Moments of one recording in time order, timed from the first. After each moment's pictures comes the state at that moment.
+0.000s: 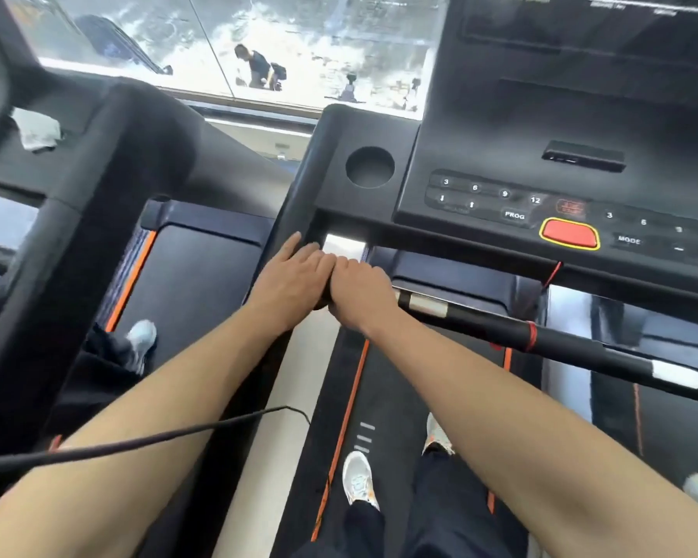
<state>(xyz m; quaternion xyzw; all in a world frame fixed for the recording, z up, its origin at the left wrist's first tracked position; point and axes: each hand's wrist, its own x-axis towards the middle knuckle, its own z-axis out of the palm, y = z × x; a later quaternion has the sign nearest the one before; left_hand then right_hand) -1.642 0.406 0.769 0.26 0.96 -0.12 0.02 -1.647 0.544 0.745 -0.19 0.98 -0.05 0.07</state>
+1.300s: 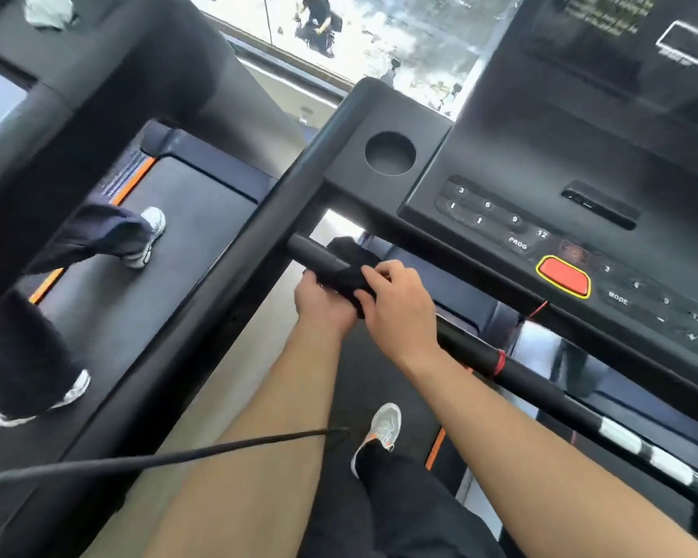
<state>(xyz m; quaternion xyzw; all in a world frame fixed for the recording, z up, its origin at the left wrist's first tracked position) -1.618 0.522 0.742 0.45 -0.09 -0.89 0.01 -1.613 0.634 0.759 -0.20 0.96 -0.17 -0.02</state>
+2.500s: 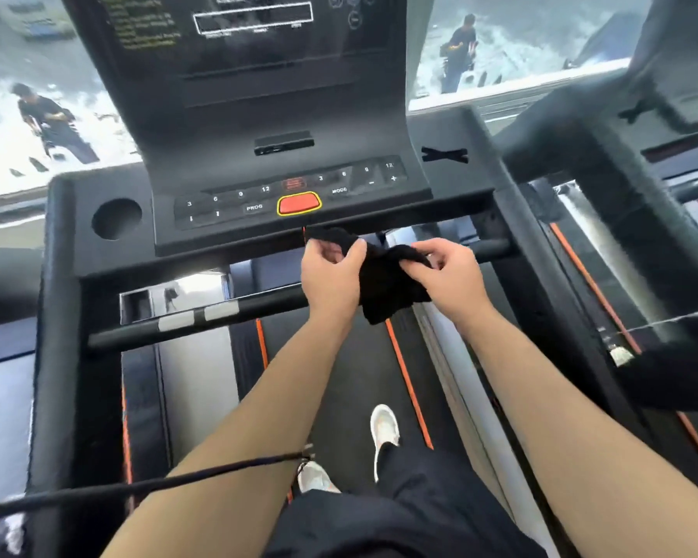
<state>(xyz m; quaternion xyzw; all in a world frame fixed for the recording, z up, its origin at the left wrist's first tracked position) -1.541 0.755 0.857 0.08 -0.73 -0.66 -0.14 -1.465 0.894 0.861 0.31 0.79 -0.53 -0.09</state>
